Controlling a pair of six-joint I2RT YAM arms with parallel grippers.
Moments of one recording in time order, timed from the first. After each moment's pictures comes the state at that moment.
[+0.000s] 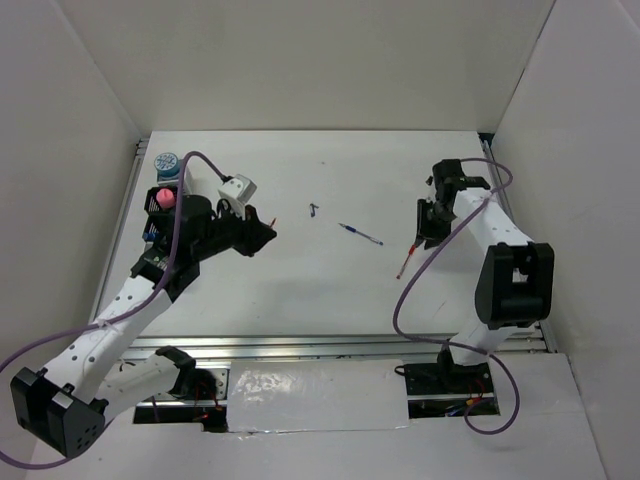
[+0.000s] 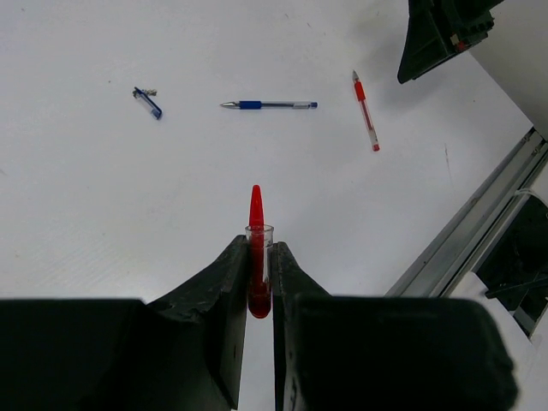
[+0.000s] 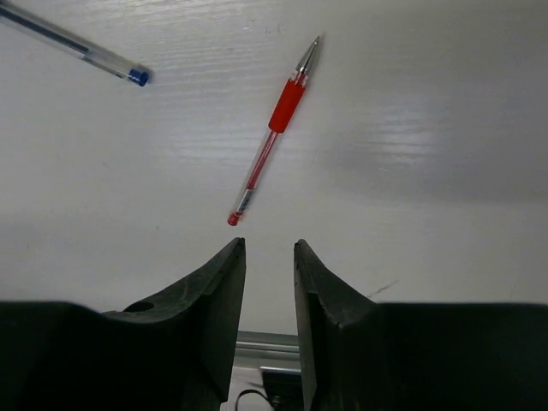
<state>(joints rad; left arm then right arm) -0.44 0.98 0.89 -0.25 0.34 -0.19 0.03 1.62 1.25 -0.90 -0.10 0.18</state>
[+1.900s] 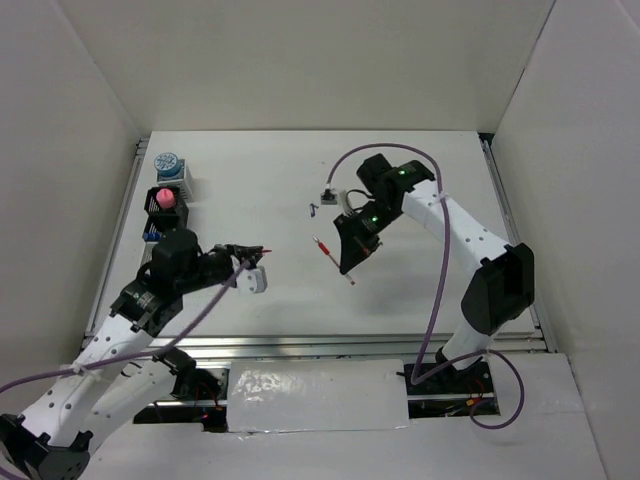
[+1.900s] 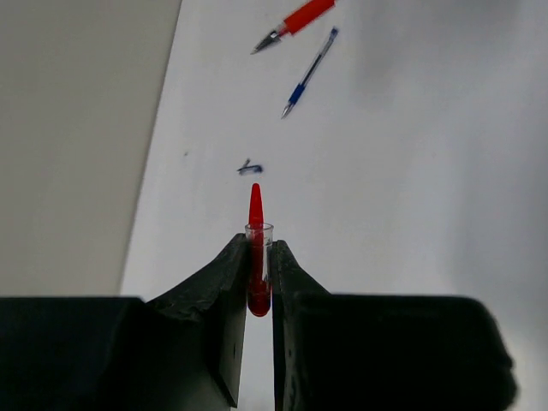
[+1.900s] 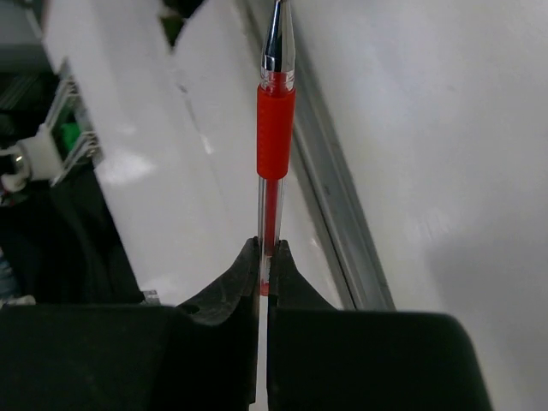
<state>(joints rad) -0.47 0.74 0.80 -0.41 0.52 0.88 0.46 1.63 1.52 -1.27 -0.77 -0.32</state>
